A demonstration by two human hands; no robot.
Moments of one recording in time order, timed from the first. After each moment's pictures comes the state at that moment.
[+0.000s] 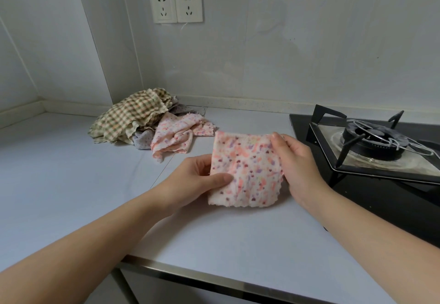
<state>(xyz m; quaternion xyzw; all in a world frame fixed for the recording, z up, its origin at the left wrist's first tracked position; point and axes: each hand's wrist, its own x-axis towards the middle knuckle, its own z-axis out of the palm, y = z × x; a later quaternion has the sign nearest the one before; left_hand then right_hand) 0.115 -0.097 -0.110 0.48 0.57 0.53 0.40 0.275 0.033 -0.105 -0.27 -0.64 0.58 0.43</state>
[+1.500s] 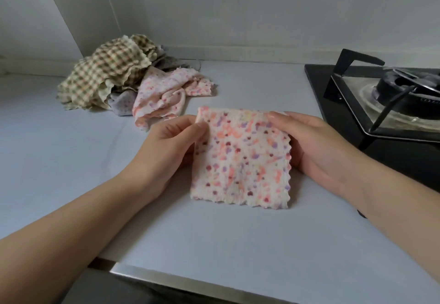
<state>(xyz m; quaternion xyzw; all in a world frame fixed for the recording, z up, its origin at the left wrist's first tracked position) 0.097 -0.087 -0.124 0.38 0.59 0.62 0.35 0.275 0.043 -0.117 -0.27 -0.58 0.72 0.27</state>
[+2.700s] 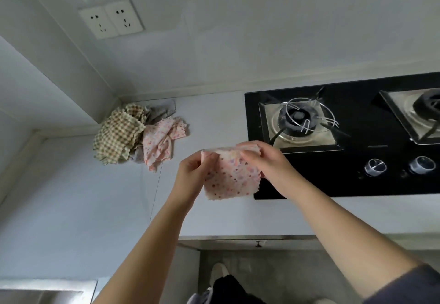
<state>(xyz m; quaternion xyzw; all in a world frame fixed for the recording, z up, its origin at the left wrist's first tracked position) 0.222 -0.085 0.066 0.36 0.68 0.51 0.38 0.384 0.013 0.058 -0.36 -0.58 0.69 0.25</state>
